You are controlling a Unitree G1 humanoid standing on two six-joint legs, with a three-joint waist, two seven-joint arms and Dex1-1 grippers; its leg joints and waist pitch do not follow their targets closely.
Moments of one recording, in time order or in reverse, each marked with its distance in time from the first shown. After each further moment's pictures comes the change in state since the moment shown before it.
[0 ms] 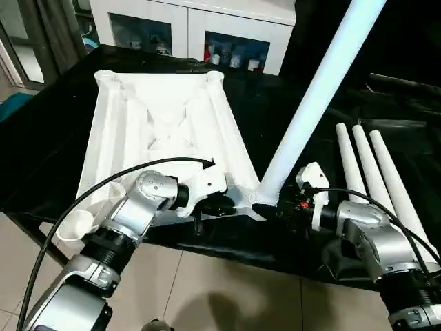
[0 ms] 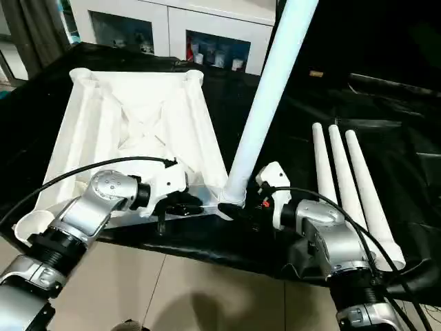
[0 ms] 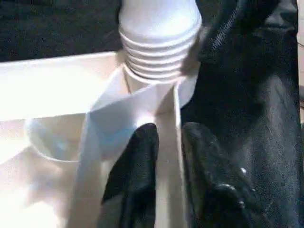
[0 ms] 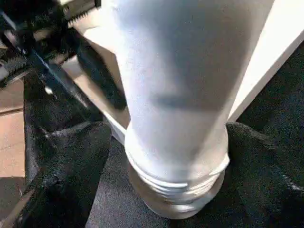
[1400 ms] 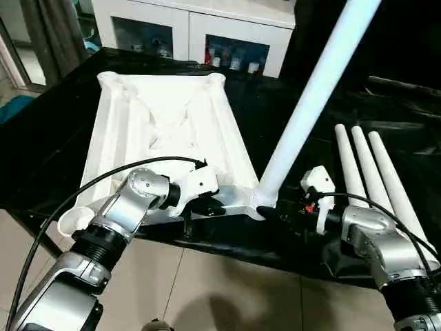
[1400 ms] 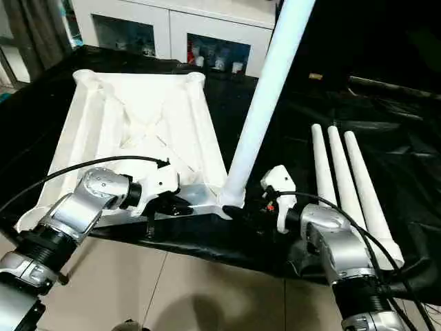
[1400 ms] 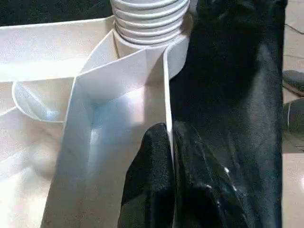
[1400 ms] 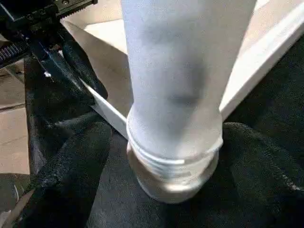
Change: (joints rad) left arm 0.005 0.043 -0.025 0.018 0.000 0.015 -0.061; right arm 0.021 -0.004 0.012 -0.005 -0.006 -0.029 -0.016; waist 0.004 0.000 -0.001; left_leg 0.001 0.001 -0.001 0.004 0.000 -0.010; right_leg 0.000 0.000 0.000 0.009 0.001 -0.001
